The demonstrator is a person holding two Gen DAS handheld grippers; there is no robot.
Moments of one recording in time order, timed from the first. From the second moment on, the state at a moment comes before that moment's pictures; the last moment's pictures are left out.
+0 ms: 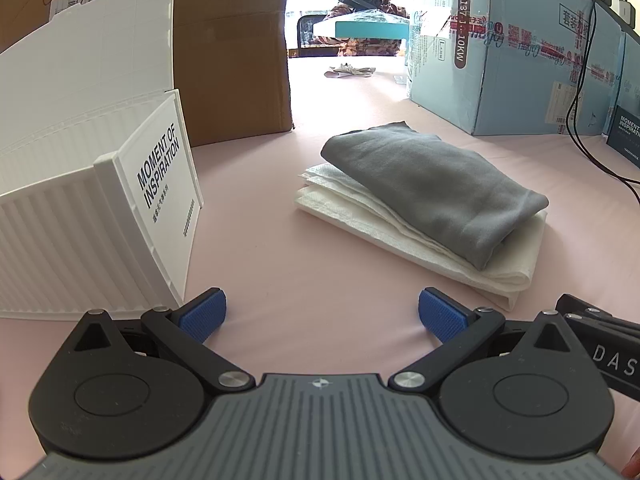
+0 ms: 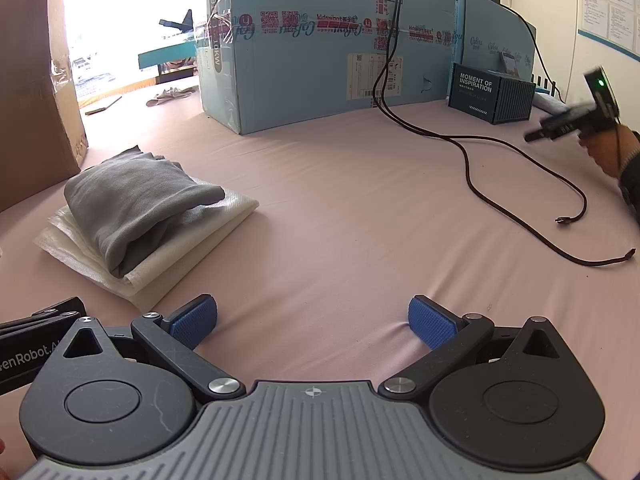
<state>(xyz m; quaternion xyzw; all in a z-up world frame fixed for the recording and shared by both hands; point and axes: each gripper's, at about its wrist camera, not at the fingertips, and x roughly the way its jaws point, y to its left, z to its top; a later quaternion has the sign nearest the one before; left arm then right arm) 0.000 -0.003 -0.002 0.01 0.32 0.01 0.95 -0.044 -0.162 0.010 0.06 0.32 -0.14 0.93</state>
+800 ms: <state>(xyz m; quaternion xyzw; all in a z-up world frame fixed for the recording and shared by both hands) -0.018 0.001 0.012 -0.03 0.28 -0.06 0.96 -0.074 -0.197 0.017 0.22 0.23 -0.01 0.95</state>
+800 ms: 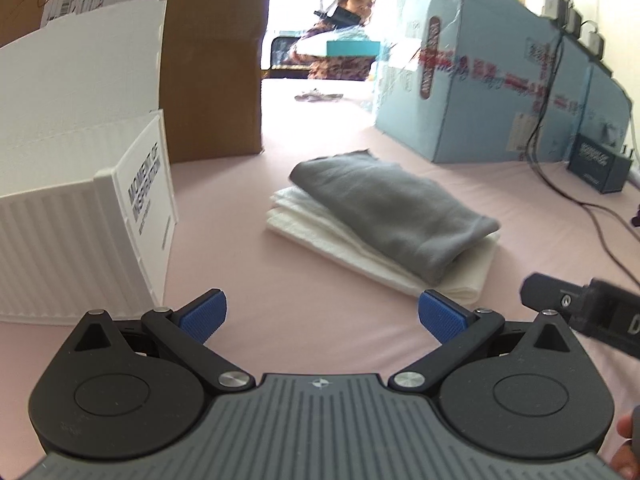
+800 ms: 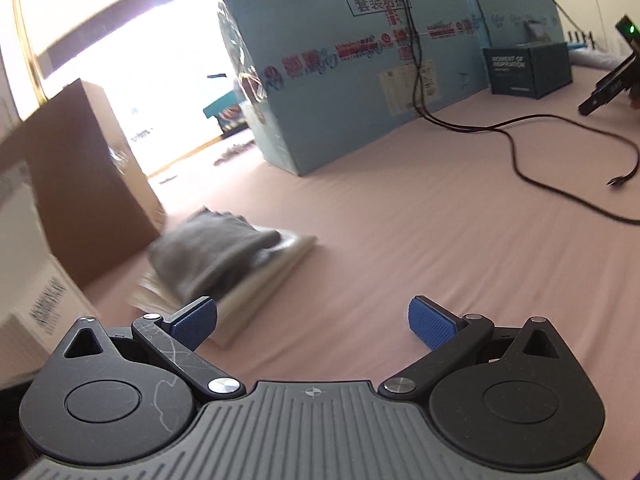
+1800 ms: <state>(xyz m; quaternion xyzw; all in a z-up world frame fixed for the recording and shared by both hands) 0.088 0.003 0.074 -0.13 0.31 -0.09 0.94 0.028 -0.253 0.054 0.41 0.22 0.19 0.87</state>
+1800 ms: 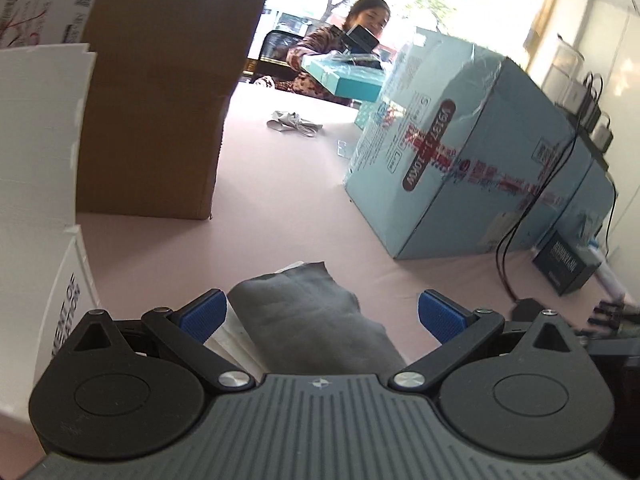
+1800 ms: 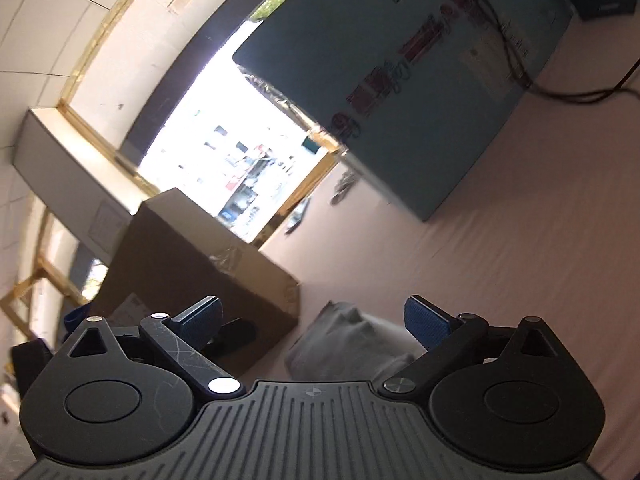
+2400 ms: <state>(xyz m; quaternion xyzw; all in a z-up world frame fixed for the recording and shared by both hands) 0.110 0.034 0.043 -0.18 0.31 -0.10 0.93 0.034 -0.222 0.036 0.32 0.30 0.15 0.88</state>
